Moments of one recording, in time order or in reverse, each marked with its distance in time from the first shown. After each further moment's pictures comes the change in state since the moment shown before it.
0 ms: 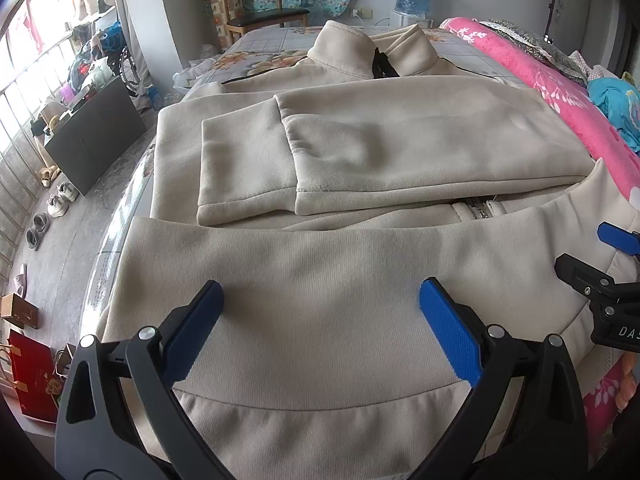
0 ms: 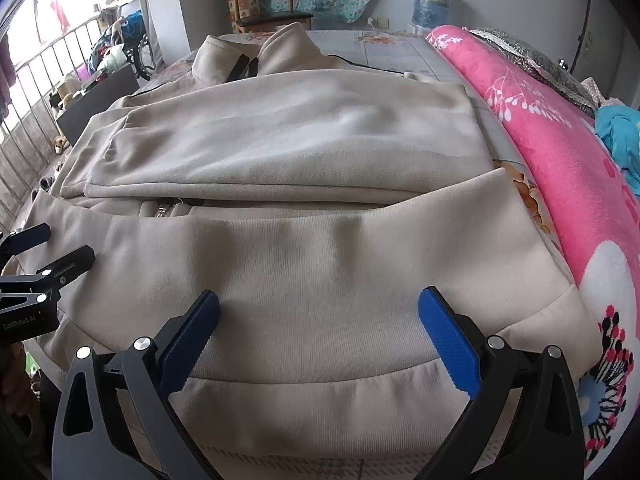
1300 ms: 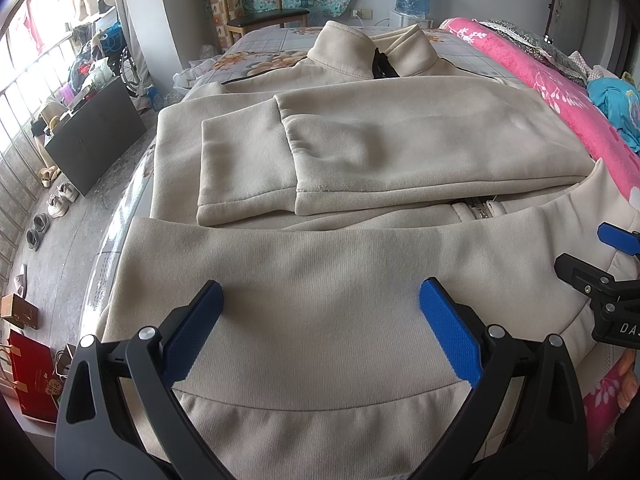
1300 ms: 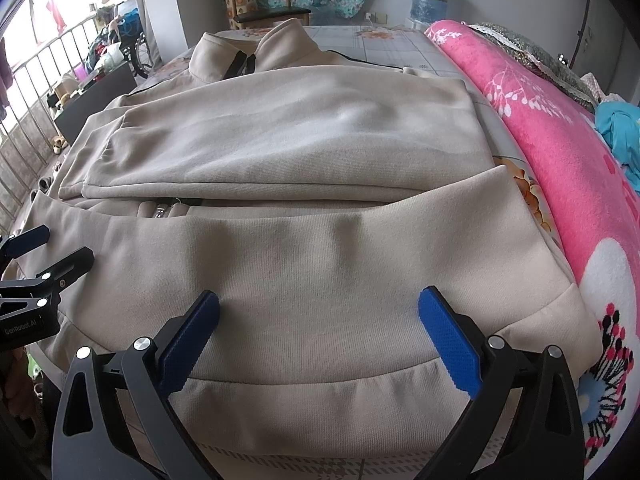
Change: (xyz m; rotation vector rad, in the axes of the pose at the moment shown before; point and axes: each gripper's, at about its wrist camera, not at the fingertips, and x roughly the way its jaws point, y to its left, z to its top) left arm 0.000 0.000 -0.001 -0.001 -0.002 0.000; right arm 0.003 0.000 0.002 0.007 0.019 -0.002
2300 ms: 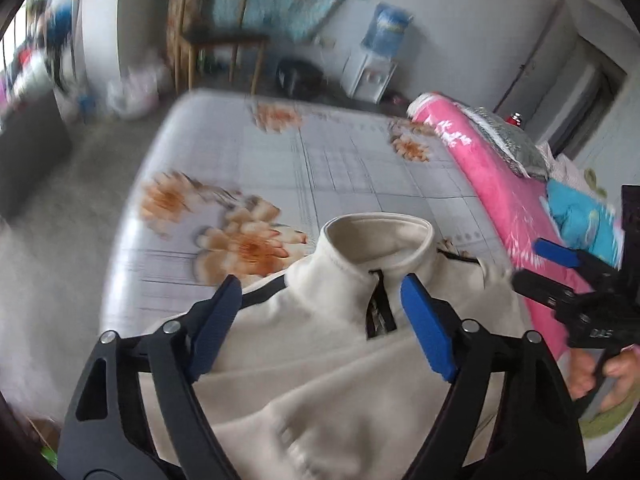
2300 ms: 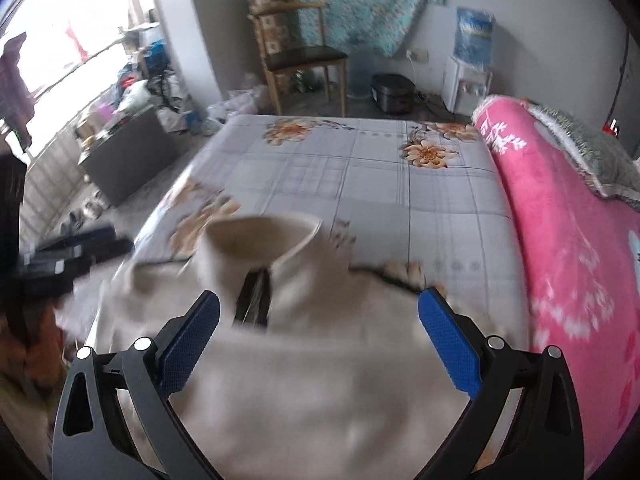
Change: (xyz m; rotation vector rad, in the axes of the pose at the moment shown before) left arm 0.074 0.055 0.275 -0.121 0.021 -0.346; right arm 0.034 -0.002 0.278 -0.010 -0.029 0.142
